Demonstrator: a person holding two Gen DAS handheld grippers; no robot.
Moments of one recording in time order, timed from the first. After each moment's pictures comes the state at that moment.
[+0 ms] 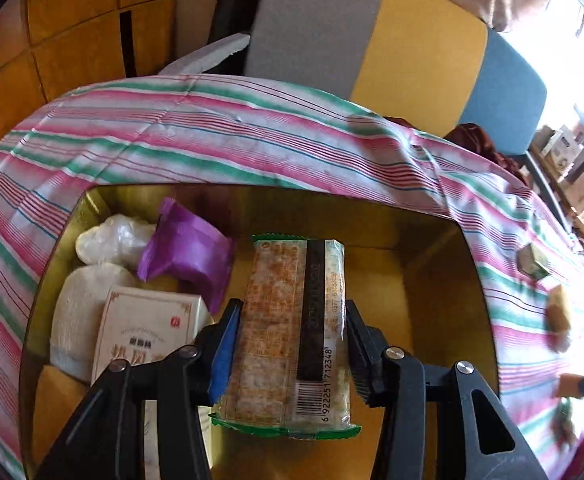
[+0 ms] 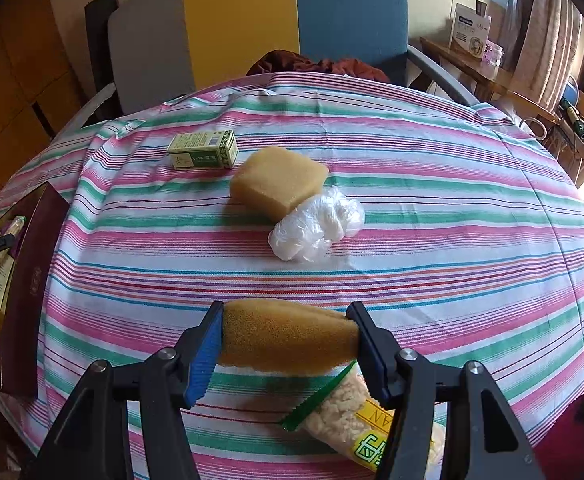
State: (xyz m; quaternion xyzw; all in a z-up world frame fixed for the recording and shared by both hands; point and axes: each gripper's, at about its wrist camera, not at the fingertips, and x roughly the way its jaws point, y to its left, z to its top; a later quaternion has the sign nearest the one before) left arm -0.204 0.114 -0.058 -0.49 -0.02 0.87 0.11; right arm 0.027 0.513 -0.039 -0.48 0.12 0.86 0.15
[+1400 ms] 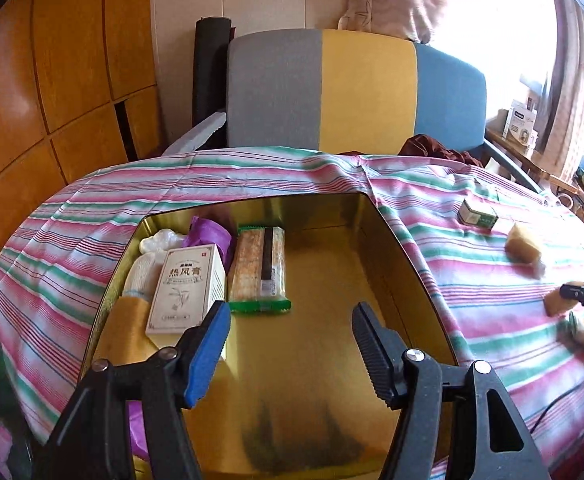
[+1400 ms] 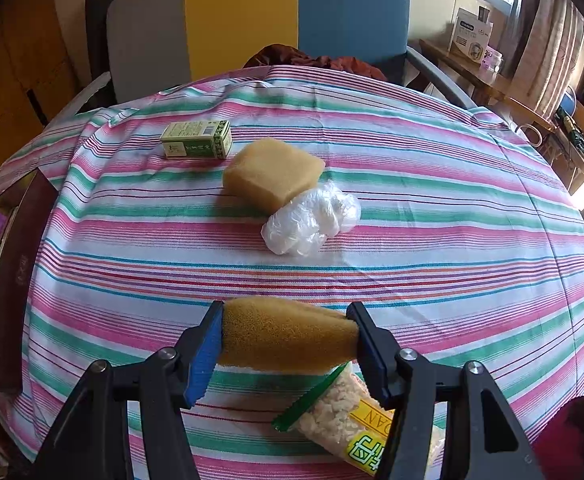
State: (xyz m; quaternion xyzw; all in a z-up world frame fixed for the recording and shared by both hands) left arm -0.055 0.113 -0.011 -0.36 0.06 0.92 0.14; right arm 0.025 0.509 -0.044 -0.49 0.09 0.85 0.16
